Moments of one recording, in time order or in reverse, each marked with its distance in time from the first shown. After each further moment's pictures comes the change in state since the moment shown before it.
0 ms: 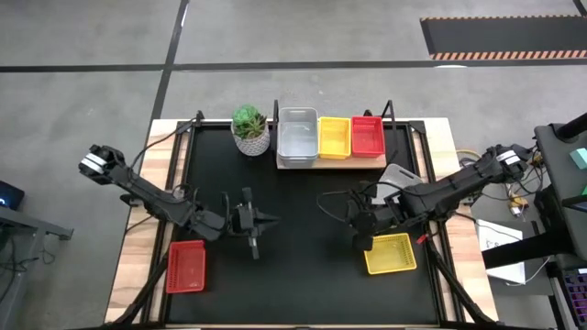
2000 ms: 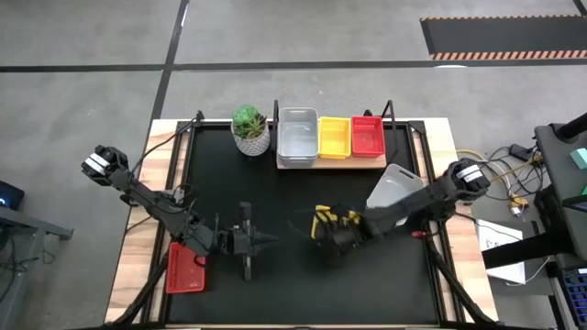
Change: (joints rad) left arm -0.117 0.039 0.049 0.027 0.000 0.211; right arm 0.008 0.387 0.154 0.152 -0.053 0.061
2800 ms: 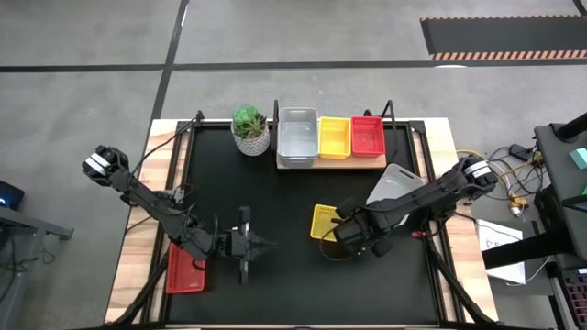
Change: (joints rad) left arm -0.032 0.007 -0.003 0.004 0.001 -0.124; right arm -0.026 -0.074 0.029 -0.518 -0.178 -0.830
